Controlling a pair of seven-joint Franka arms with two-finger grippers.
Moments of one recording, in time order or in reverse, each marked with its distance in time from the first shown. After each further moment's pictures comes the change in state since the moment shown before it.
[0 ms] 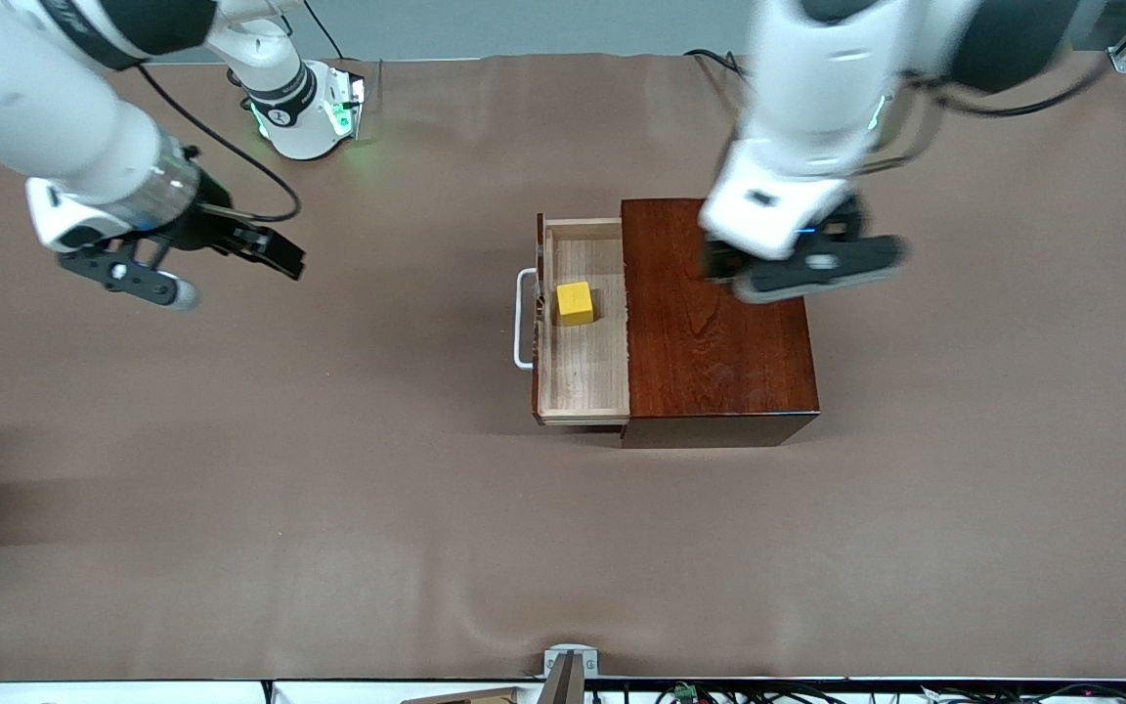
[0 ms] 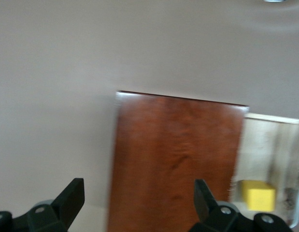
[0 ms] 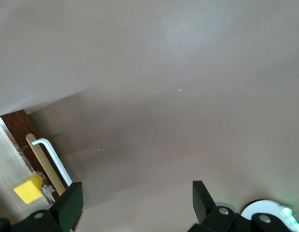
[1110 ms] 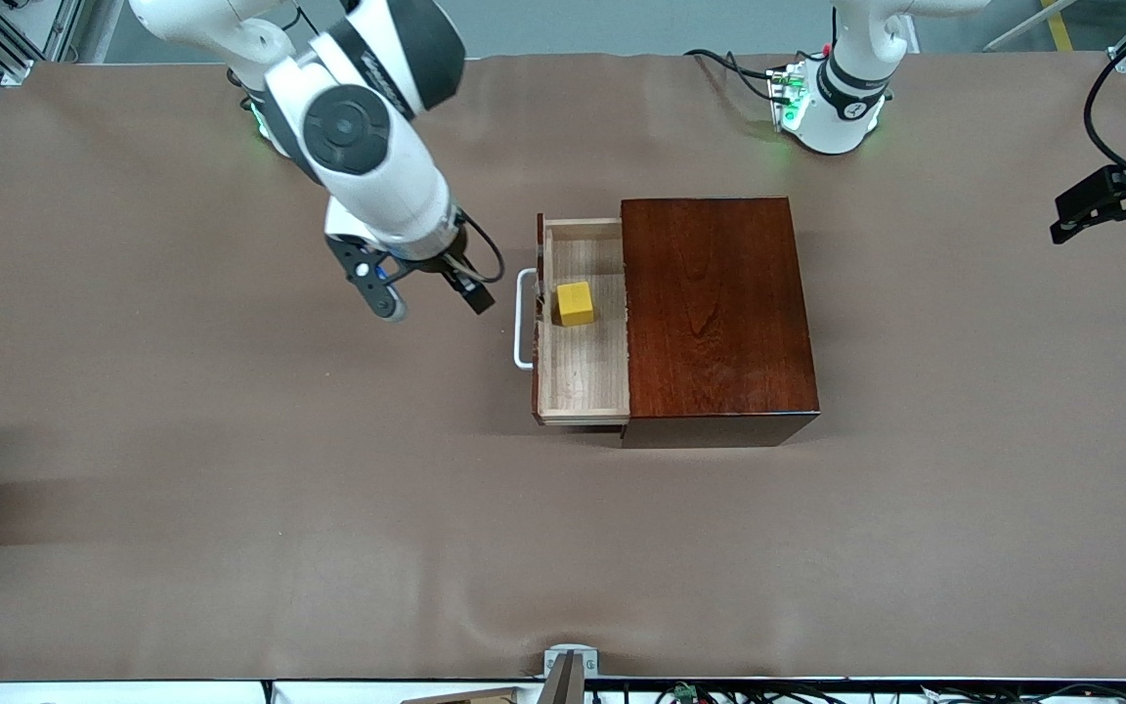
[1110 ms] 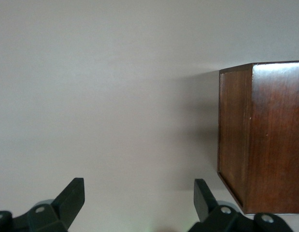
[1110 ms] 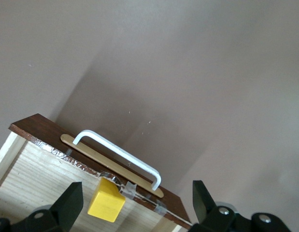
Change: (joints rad) left arm 0.504 -0.355 0.000 -0.442 -0.085 0.112 0.648; right arm 0.304 0.231 0.002 0.034 0.024 0.206 0.823
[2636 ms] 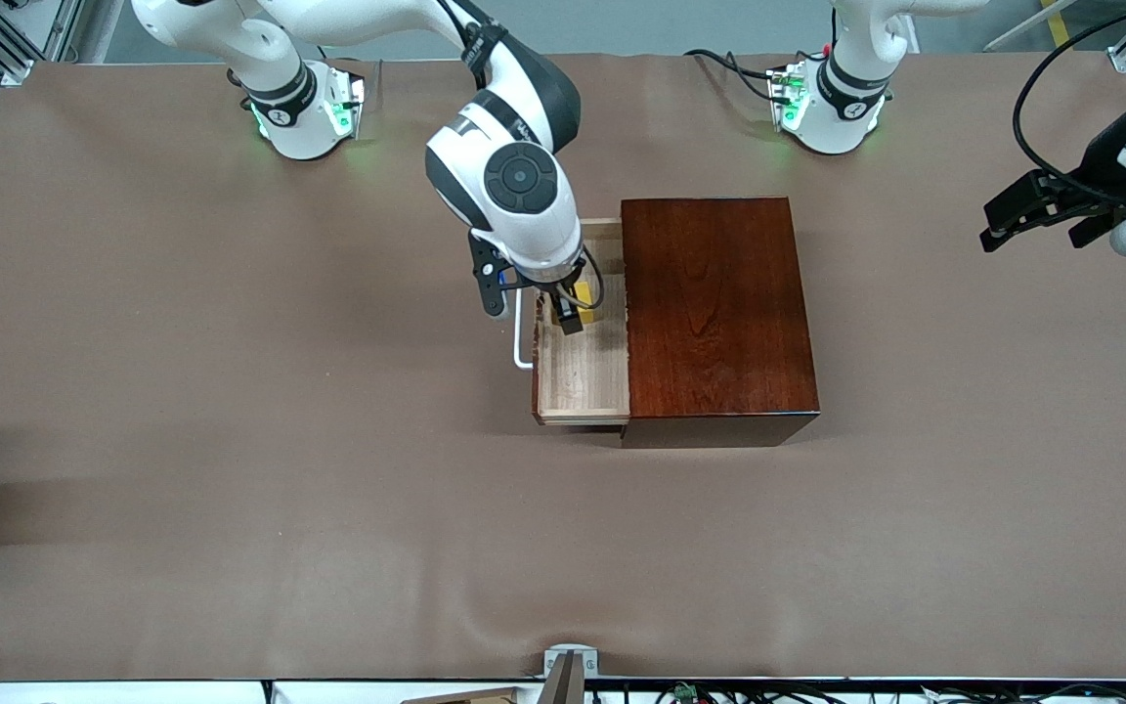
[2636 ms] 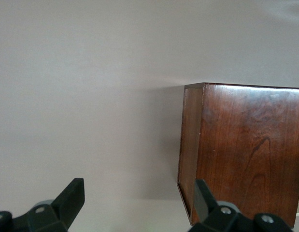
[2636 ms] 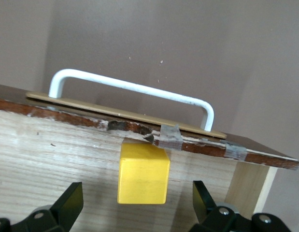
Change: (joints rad) left arm 0.063 0.015 -0.184 0.039 -0.064 0.012 -0.232; right arm 0.168 0.241 -0.002 0.088 -0.002 0.210 0.511
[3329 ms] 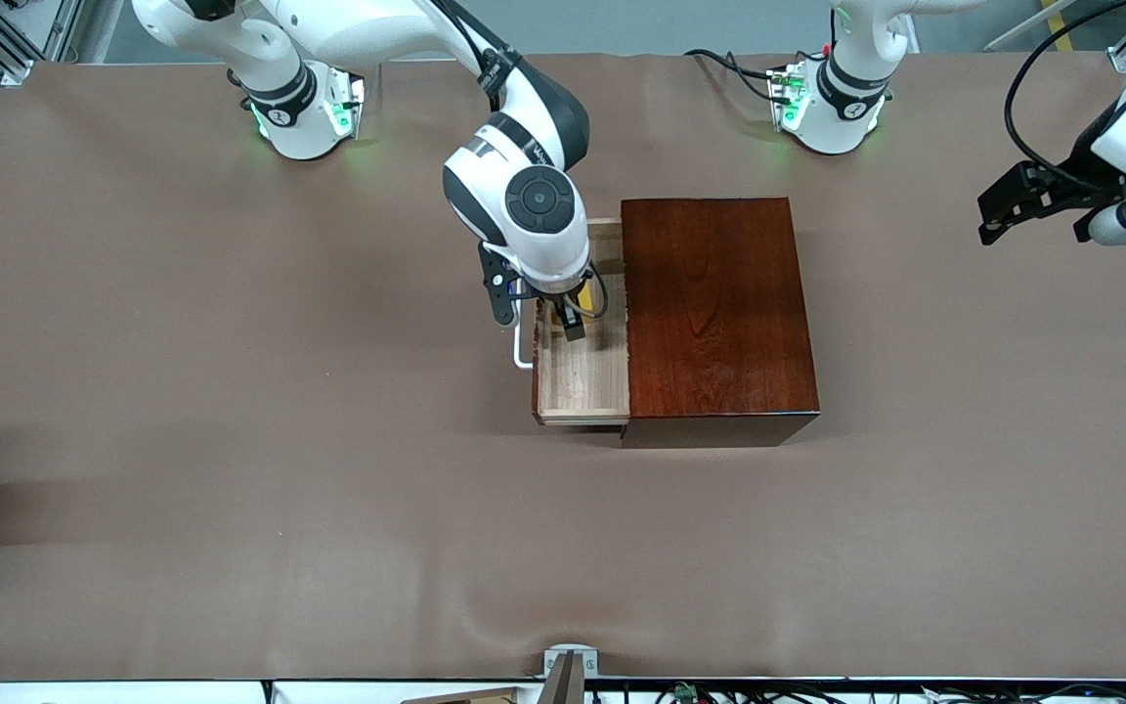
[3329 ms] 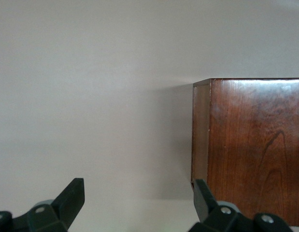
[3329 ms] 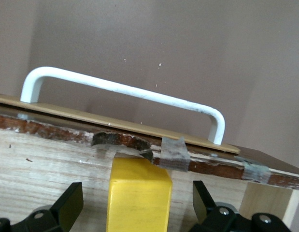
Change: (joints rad) left arm 0.037 -0.015 -0.069 -0.005 0.062 -0.006 0.034; right arm 0.013 0.050 -0.002 -0.003 -0.026 0.021 0.005
